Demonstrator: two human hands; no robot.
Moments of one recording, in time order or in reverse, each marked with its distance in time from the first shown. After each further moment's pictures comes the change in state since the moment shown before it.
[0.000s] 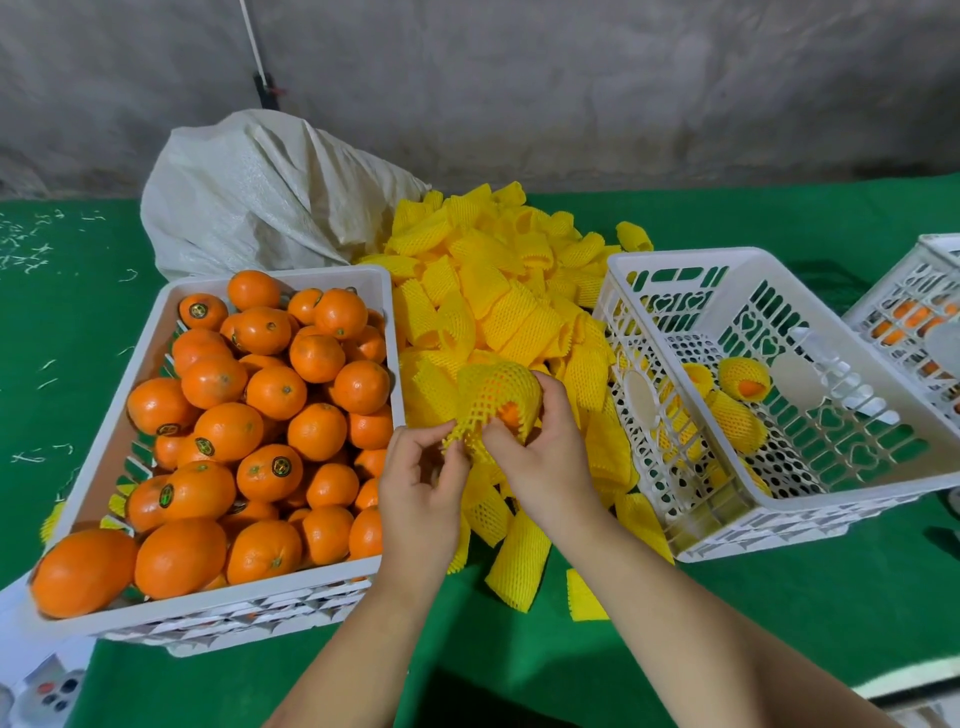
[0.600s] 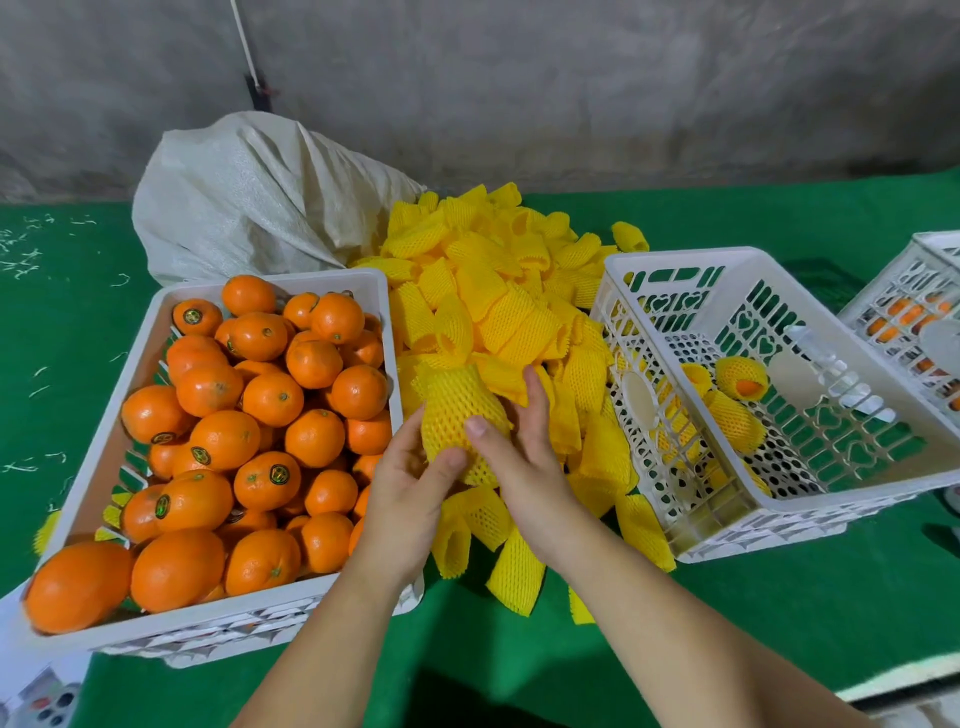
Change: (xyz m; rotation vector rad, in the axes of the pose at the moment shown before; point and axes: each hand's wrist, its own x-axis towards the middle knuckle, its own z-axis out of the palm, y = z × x) left_hand 0.018 0.008 -0.019 -0.340 -0.377 -0.293; right_hand -0.014 -0.011 0.011 0.295 -0.265 0.151
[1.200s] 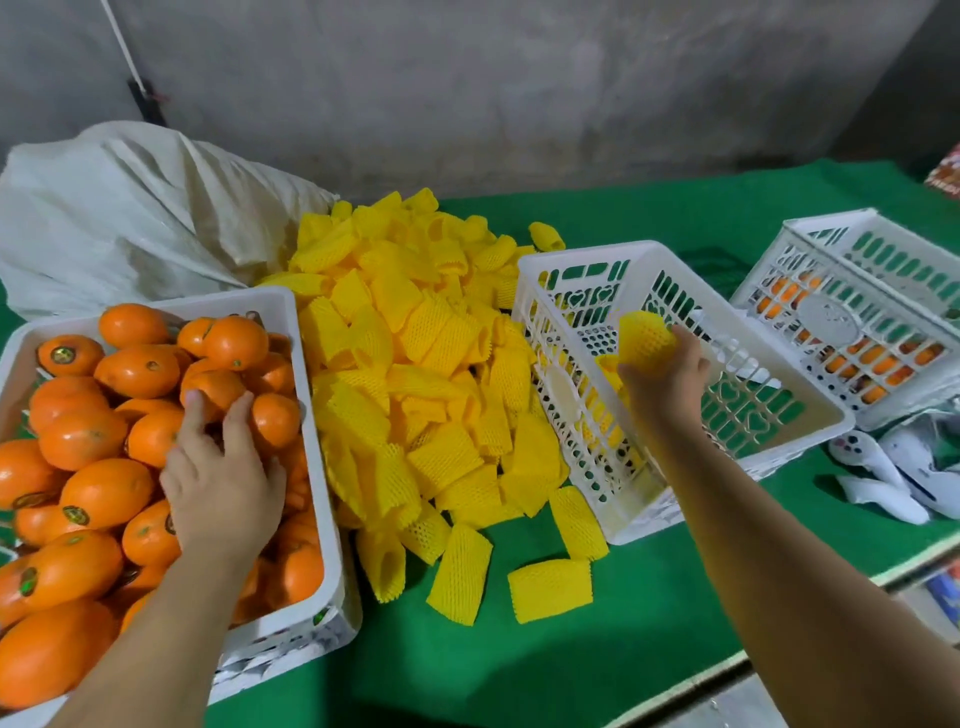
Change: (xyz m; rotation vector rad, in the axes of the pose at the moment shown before) left_hand 0.048 -0.018 -0.092 1.410 0.371 0.068; right_hand 0.048 -0.019 -0.228 -0.426 0.906 0.133
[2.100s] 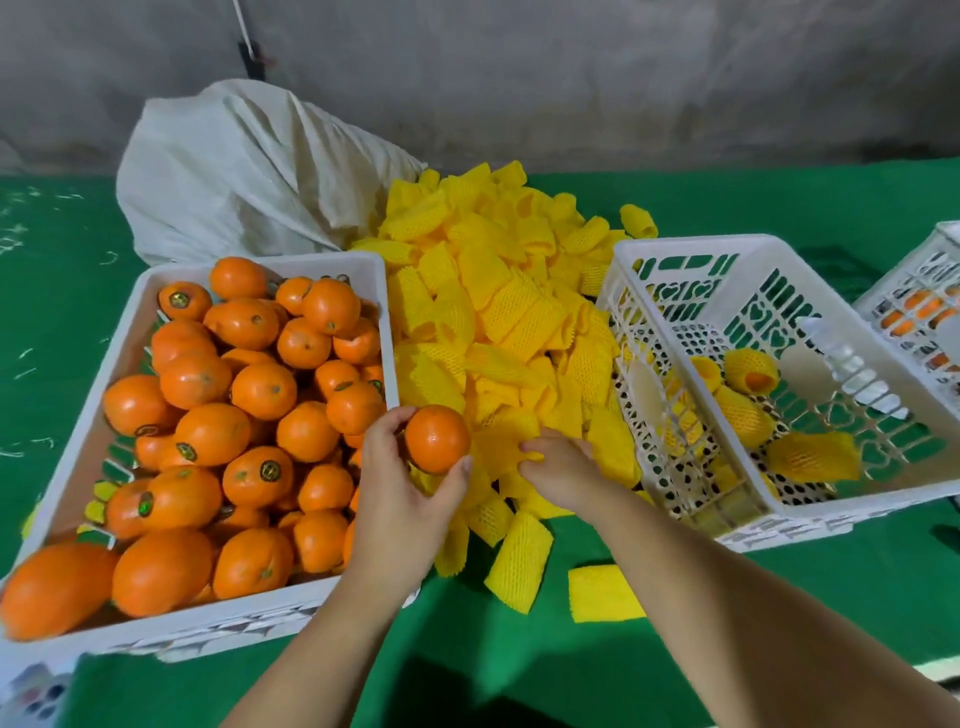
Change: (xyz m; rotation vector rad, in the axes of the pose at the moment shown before) left_hand -0.067 0.069 -0.014 -0.826 -0.137 -0.083; right_hand -0.096 0.063 0.150 -0.751 -0.905 -0.209
